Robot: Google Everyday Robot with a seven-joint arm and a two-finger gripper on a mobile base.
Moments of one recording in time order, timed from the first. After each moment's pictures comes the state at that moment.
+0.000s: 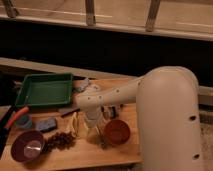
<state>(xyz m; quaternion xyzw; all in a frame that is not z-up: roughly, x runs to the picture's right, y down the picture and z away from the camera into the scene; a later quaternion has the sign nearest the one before) -0.042 0.230 0.804 -0.35 0.22 0.45 0.79</state>
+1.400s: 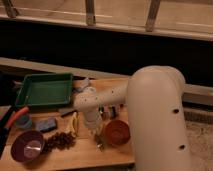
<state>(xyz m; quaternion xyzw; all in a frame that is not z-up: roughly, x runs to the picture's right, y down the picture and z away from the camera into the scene) -0.042 0.243 0.815 -0.34 0.26 0.44 0.79</state>
